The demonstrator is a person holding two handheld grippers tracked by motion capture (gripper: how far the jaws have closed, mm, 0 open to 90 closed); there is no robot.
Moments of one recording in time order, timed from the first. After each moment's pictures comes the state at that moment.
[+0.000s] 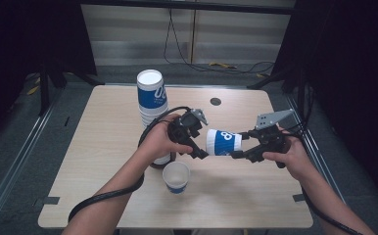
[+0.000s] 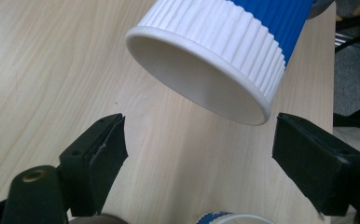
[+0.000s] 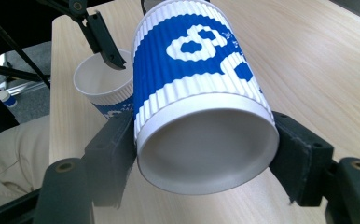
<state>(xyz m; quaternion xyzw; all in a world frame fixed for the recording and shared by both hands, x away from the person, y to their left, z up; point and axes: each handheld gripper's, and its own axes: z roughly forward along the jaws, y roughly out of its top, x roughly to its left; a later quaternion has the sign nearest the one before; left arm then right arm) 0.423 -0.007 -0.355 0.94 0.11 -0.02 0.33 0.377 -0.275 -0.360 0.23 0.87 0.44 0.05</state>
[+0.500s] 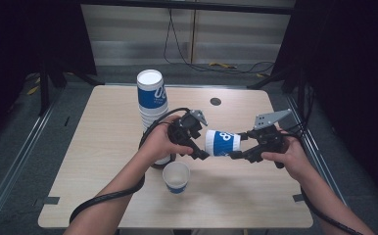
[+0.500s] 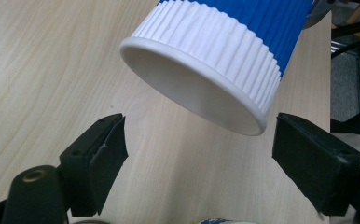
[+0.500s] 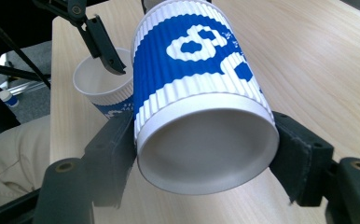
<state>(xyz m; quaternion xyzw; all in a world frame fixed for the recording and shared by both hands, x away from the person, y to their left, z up) 0.422 -0.007 -0.360 0.93 0.11 -0.03 0.34 0.378 -0.272 -0.362 0.23 0.87 0.43 0.05</state>
